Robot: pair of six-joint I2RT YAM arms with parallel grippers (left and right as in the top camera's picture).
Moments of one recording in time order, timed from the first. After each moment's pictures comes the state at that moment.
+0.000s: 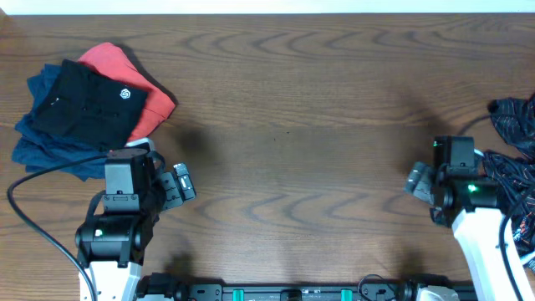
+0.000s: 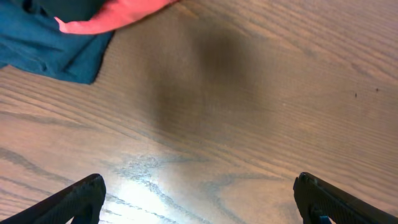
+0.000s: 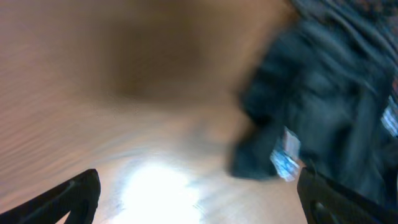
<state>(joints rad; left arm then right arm) -0.01 0.84 0.79 -0.91 -0.02 -0.31 -0.07 1.12 0.73 -0.87 0.35 0.47</state>
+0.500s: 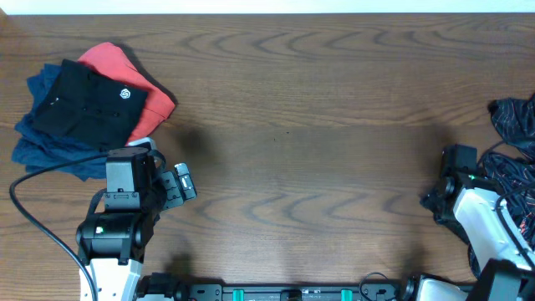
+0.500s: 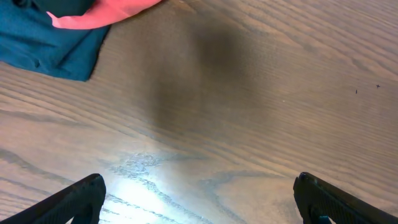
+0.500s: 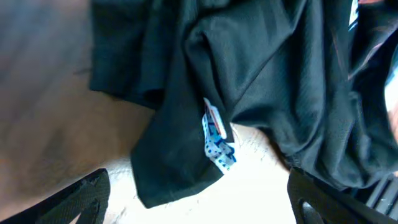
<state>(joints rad) -0.01 0.86 0.79 -0.91 -0.01 -0.31 -0.24 1.36 0.61 -0.74 0.45 0.65</state>
